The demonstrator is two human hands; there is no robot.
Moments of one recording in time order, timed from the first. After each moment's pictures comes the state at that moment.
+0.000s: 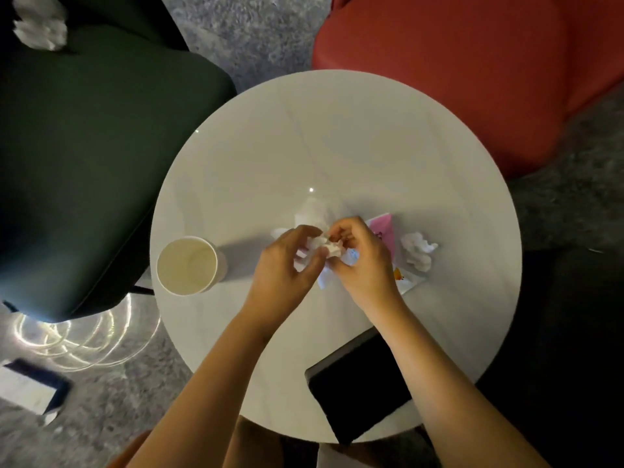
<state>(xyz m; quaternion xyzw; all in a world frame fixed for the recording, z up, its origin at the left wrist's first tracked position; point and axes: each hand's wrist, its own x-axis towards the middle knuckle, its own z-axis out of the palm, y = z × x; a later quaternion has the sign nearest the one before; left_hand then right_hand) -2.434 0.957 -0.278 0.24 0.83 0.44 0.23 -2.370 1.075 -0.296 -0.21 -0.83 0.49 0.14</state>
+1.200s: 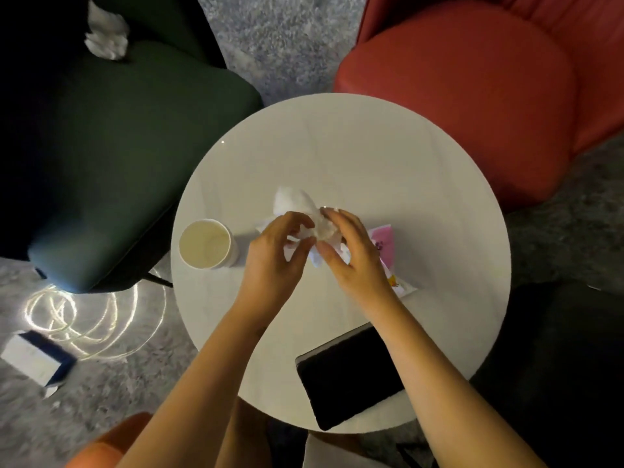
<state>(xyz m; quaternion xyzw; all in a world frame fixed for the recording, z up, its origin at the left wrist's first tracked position) -2.419 0.952 -0.234 0.21 0.85 0.47 0.11 -2.365 1.071 -0.254 -0.16 -0.82 0.55 0.07</state>
